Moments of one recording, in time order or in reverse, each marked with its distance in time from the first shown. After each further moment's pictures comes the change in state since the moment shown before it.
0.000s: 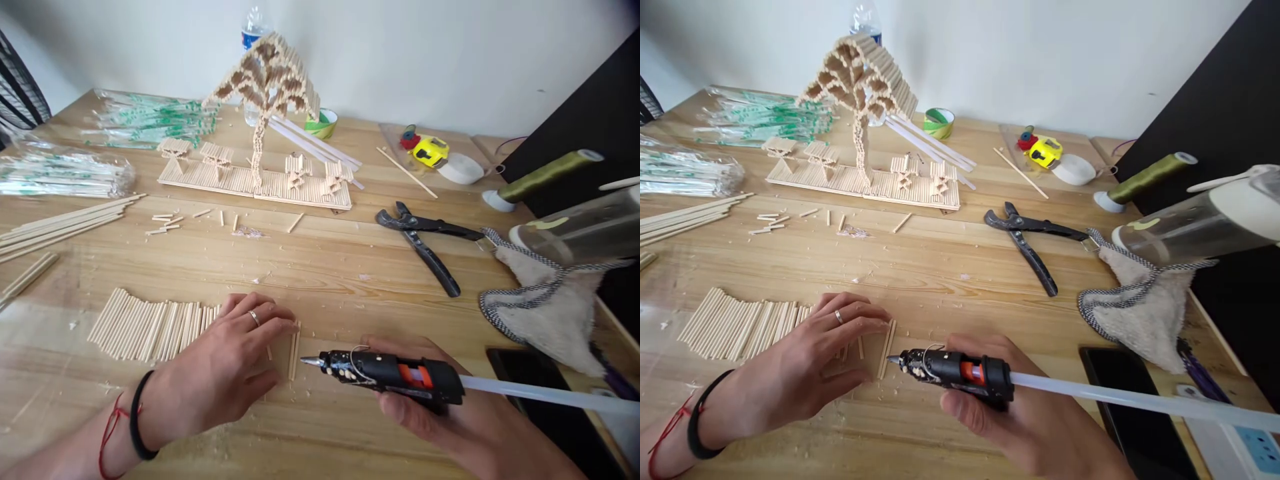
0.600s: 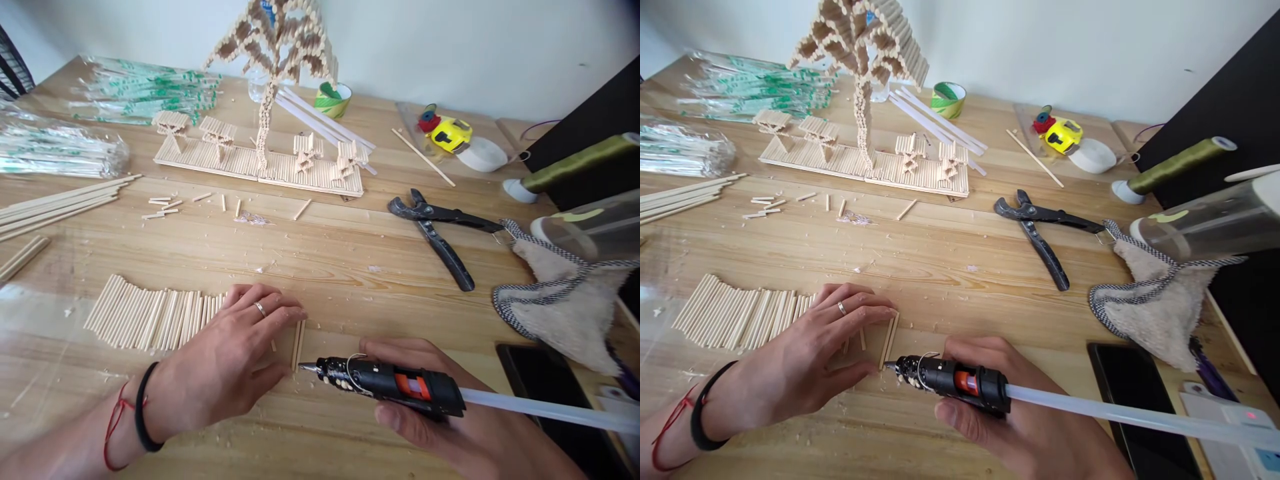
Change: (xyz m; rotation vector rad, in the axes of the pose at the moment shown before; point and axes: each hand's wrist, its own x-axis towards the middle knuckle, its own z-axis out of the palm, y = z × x) left_hand 0.001 0.000 0.005 -0.005 0.029 0.019; right_hand 0.003 -0.002 0.002 0.015 -0.096 -0.131
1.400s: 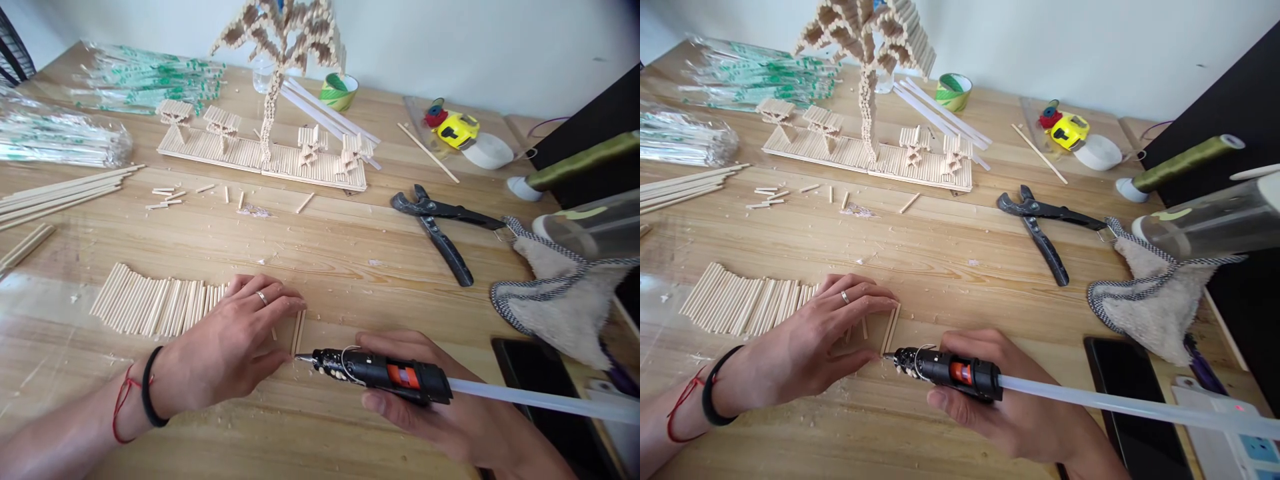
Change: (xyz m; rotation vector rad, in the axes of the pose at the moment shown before) left_hand 0.000 0.000 -0.002 -0.034 -0.014 0.015; right_hand 0.014 -0.010 0.005 -0.149 0.049 -0.227
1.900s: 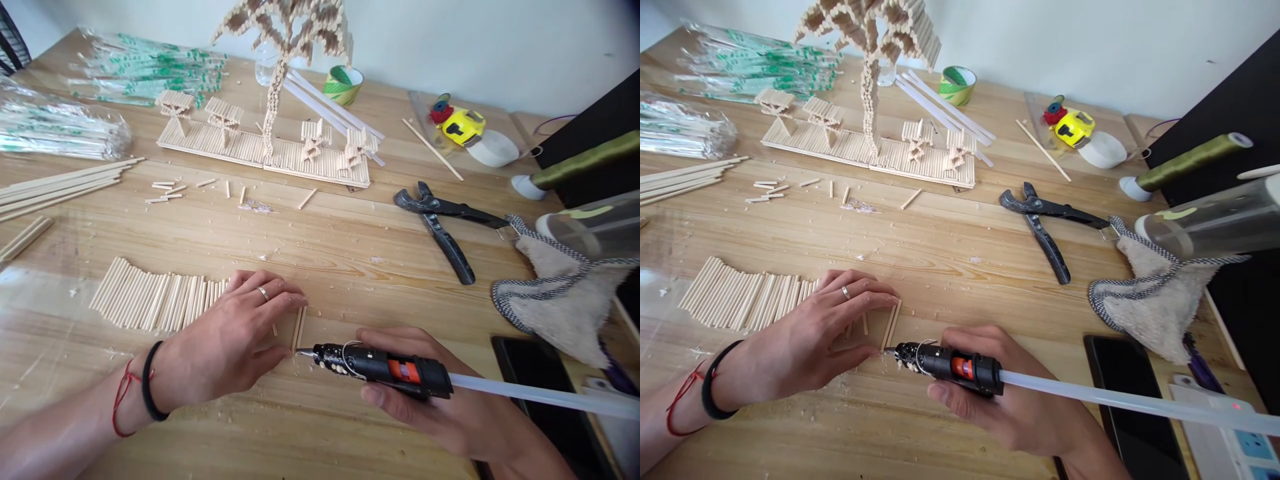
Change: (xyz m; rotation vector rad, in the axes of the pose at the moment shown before) left_hand 0.000 -0.001 0.001 0.000 0.004 0.010; right_hand -0.006 0.002 0.002 -0.008 0.009 0.033
